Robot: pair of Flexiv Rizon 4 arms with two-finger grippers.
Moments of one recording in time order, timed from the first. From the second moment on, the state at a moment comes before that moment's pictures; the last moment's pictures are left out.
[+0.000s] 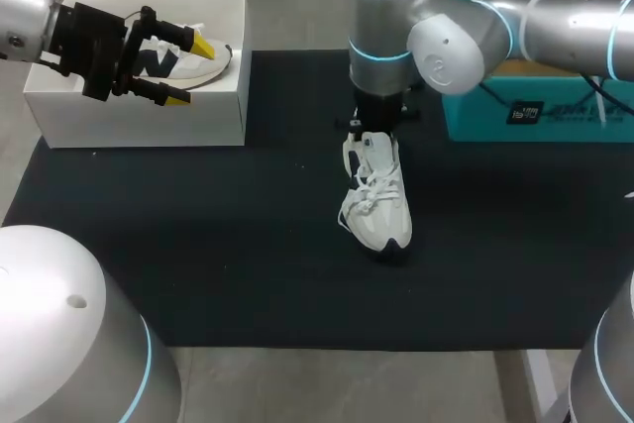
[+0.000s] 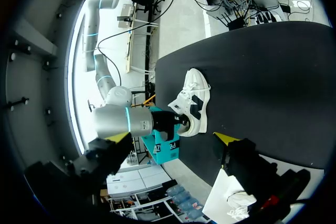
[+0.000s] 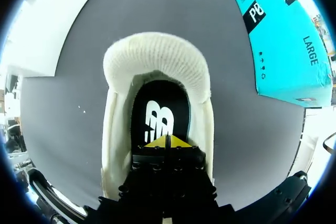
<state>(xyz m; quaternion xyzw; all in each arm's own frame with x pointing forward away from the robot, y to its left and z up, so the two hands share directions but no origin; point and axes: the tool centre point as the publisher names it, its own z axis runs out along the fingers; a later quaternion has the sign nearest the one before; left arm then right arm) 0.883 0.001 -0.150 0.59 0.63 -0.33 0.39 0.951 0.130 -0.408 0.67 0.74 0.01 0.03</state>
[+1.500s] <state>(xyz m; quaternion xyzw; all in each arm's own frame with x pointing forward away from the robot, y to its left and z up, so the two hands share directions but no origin) 0.883 0.001 -0.150 0.59 0.63 -0.33 0.39 0.940 0.133 -0.356 0.73 0.68 -0.06 -0.10</state>
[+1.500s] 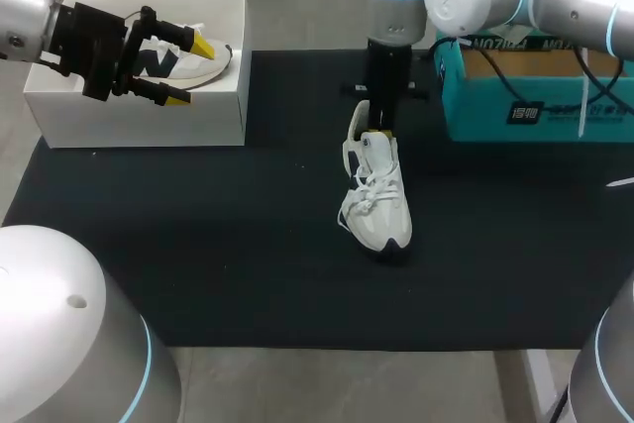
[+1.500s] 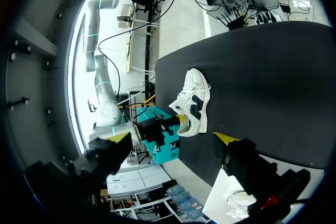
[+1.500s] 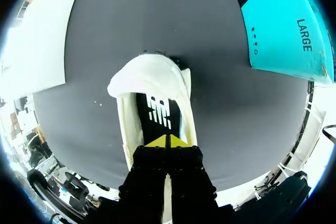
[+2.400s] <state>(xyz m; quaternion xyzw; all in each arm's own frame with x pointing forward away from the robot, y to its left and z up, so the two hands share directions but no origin) 0.883 0.001 -0.150 0.59 0.63 -0.33 0.39 0.929 0.141 -0.361 0.72 0.67 -0.13 -0.13</state>
